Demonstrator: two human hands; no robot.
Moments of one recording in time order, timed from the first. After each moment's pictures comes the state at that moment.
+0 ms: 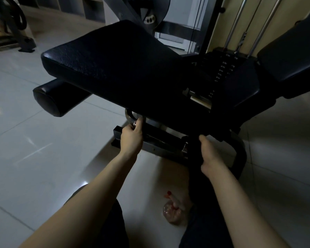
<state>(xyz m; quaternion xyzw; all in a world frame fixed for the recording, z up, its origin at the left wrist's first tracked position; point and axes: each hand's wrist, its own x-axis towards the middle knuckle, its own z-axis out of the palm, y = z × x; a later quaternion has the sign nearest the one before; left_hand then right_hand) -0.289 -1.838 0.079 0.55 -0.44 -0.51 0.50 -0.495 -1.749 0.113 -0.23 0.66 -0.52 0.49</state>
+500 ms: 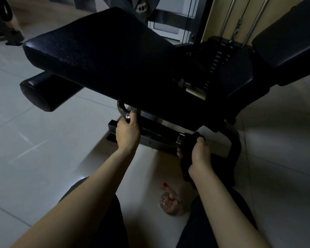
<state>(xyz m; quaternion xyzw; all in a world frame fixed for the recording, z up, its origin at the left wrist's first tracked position) -0.303 -1.837 0.069 0.58 -0.45 -0.44 0.52 -0.475 -1.732 0.084 -0.11 0.63 -0.61 0.47</state>
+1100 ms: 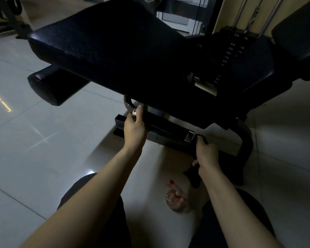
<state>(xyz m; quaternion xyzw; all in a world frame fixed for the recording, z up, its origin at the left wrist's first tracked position) -0.303 -1.823 0.077 0.52 -0.42 -0.51 0.54 -0.485 -1.736 0.073 -0.22 0.75 -0.51 0.38</state>
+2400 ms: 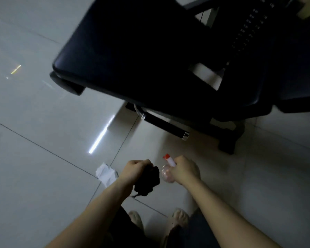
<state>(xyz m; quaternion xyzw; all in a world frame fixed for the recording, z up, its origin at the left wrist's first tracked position) -0.247 -1.696 0.193 0.66 -0.26 -0.70 0.09 -0.433 -1.685 0.166 -0.49 0.77 0.08 0.40</state>
